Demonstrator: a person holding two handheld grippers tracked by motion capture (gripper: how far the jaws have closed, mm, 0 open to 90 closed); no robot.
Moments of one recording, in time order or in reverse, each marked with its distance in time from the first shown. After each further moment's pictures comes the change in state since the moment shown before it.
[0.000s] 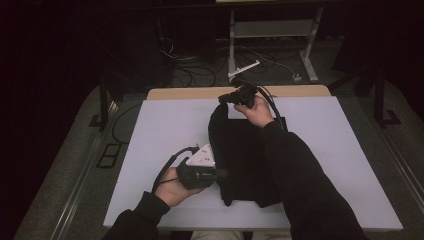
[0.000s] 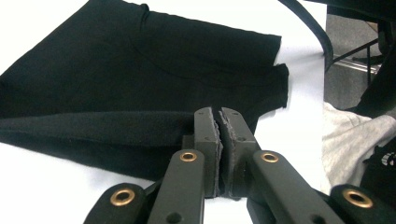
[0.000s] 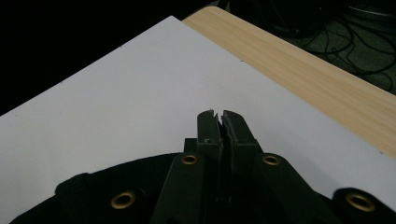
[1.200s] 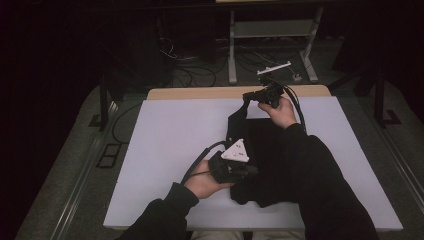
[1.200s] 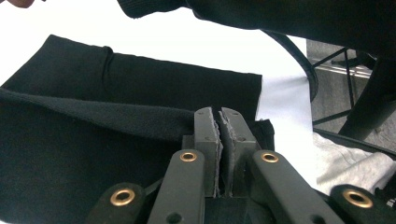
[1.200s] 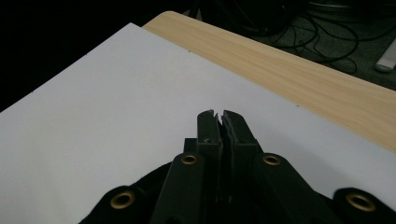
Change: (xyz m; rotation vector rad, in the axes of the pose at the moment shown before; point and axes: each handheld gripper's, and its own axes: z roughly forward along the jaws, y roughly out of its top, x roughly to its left) left arm -0.010 0.049 0.052 -0.007 -0.080 0.076; right arm -0.050 -0.034 -0.046 -0.048 -0.063 0.116
